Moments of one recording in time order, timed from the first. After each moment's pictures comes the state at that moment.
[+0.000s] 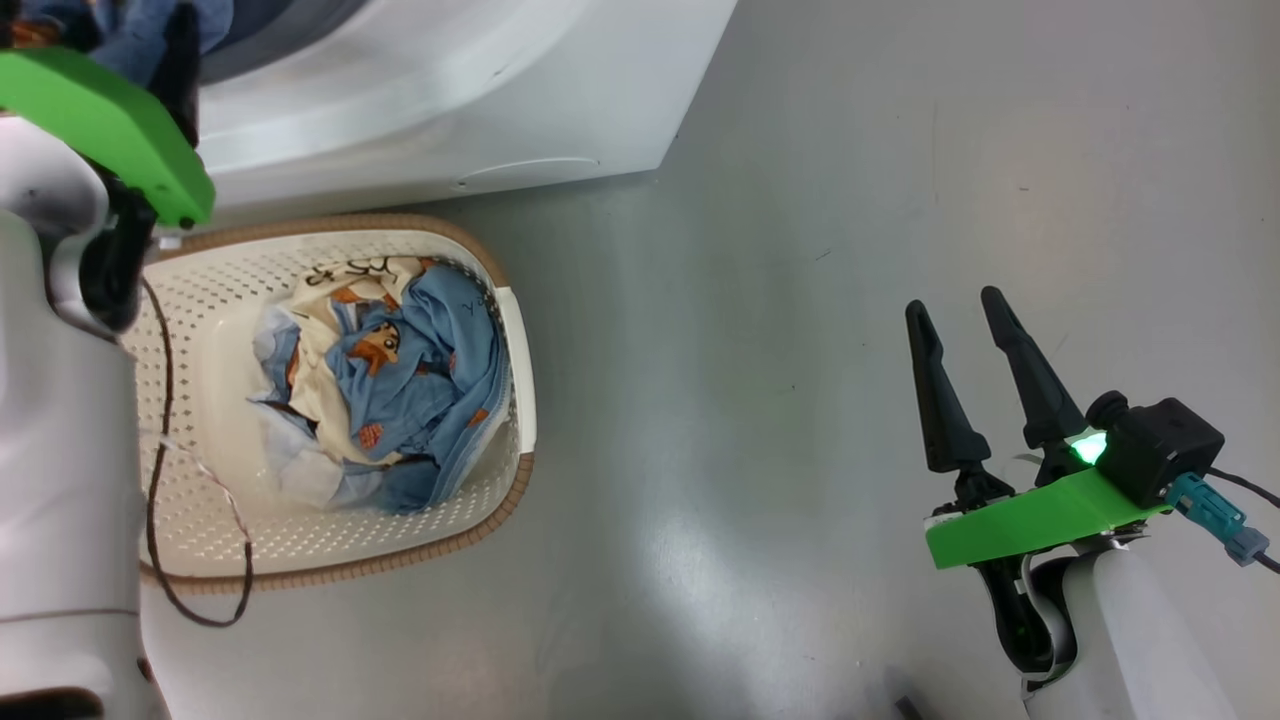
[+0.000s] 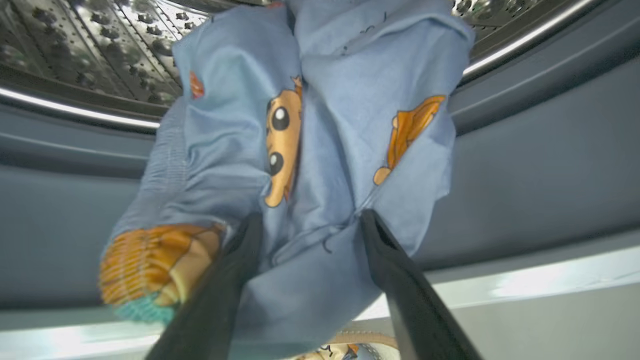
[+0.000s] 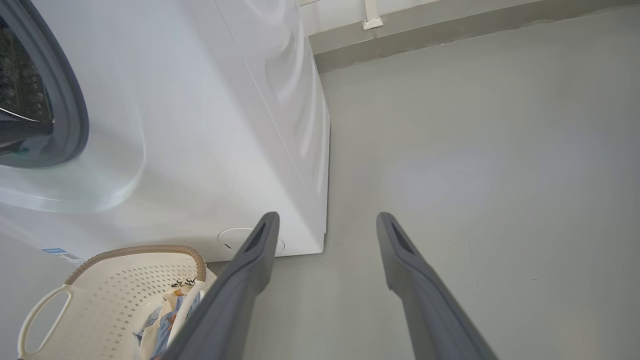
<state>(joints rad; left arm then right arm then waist) -1.03 0.16 -0.01 0.65 -0.27 -0.12 0.31 -0.31 -0.05 0.06 0.15 0.30 0.13 -0.26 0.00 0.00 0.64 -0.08</state>
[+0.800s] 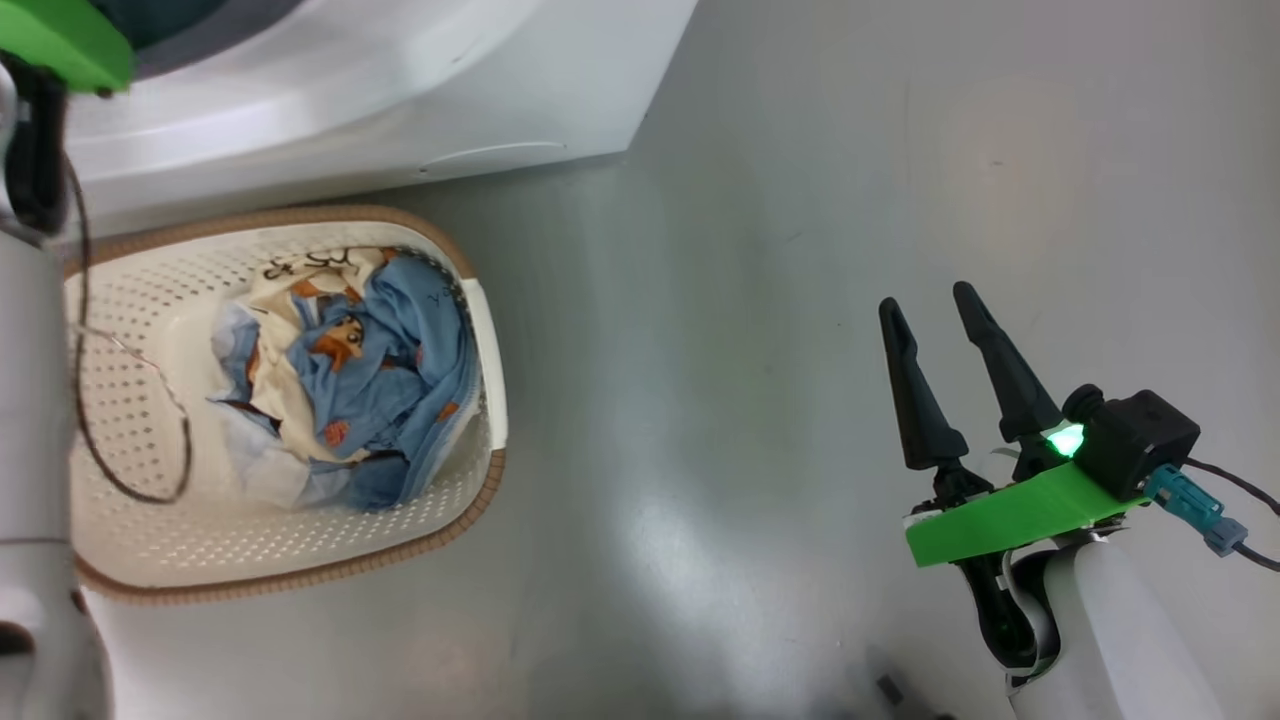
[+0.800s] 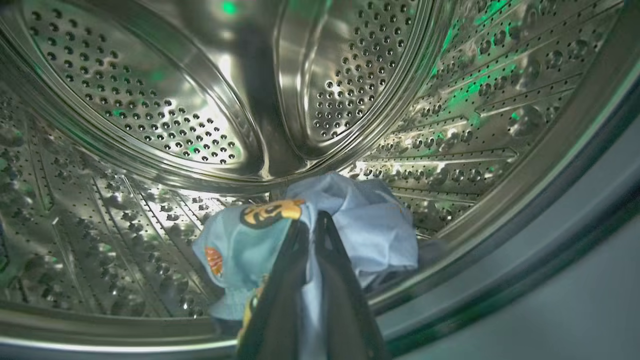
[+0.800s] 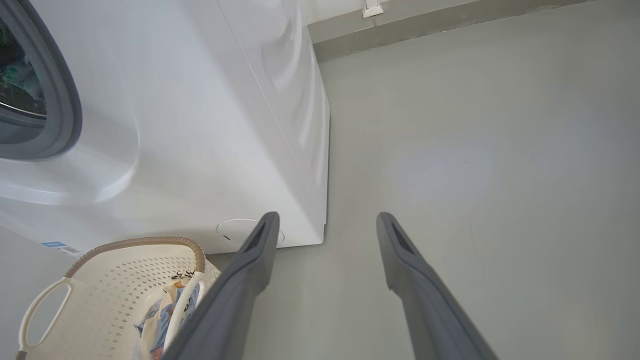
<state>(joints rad) -1.18 0.21 -0.08 0.71 -0.25 -0.12 -0.06 -0.33 -0.05 0.10 0.16 0.32 0.13 -0.26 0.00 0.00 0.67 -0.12</state>
